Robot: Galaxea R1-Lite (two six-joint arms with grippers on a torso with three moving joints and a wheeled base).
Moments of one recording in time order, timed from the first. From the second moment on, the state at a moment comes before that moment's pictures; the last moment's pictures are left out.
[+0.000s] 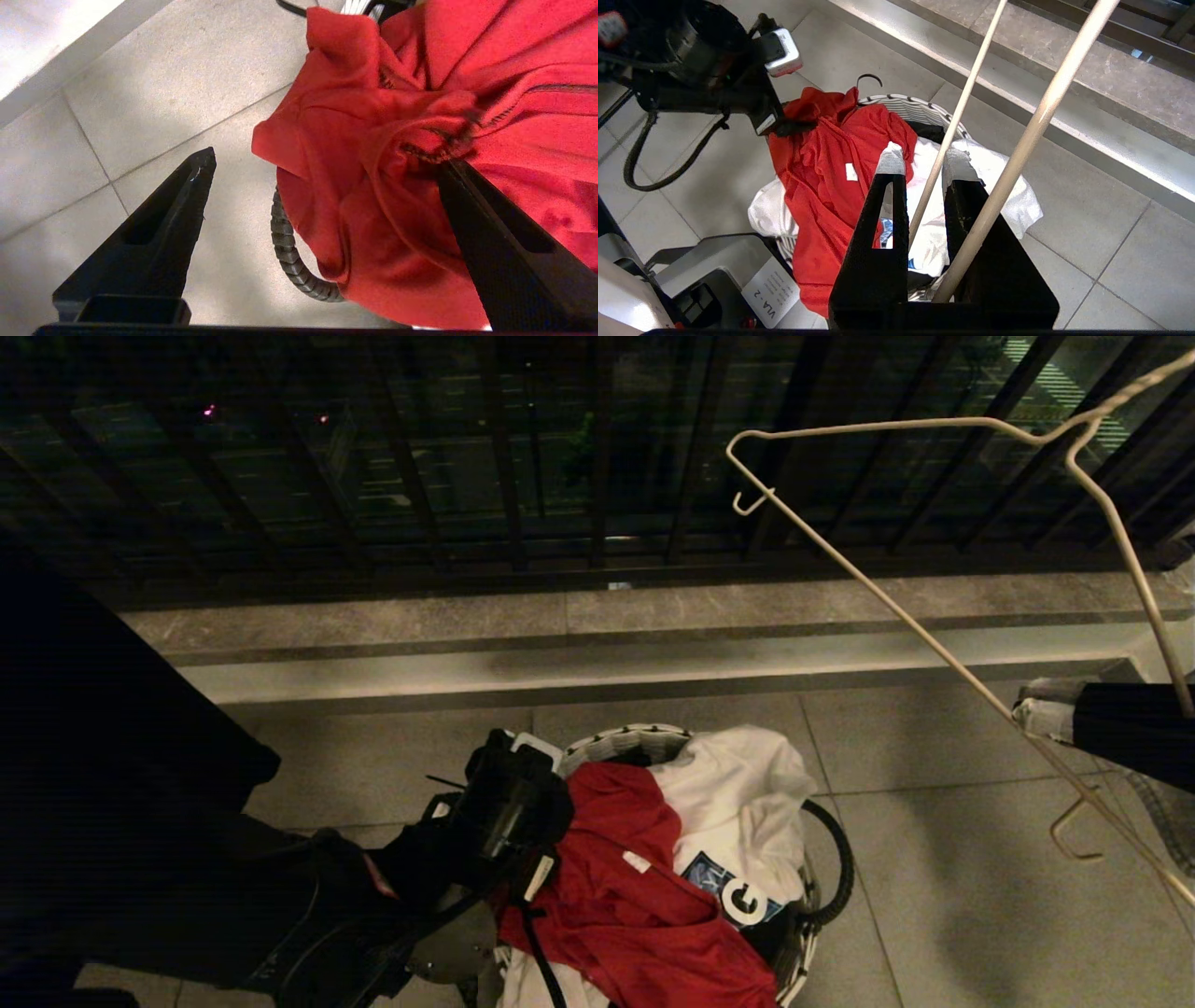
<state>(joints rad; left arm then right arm) -0.82 1.88 -0.83 -0.42 0.67 0.01 0.17 1.01 -0.86 0.01 0.53 -0.24</state>
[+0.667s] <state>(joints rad) -0.82 1.95 -0.82 -0.55 0.67 0.01 0.17 1.01 -0.86 0.01 0.53 -0.24</state>
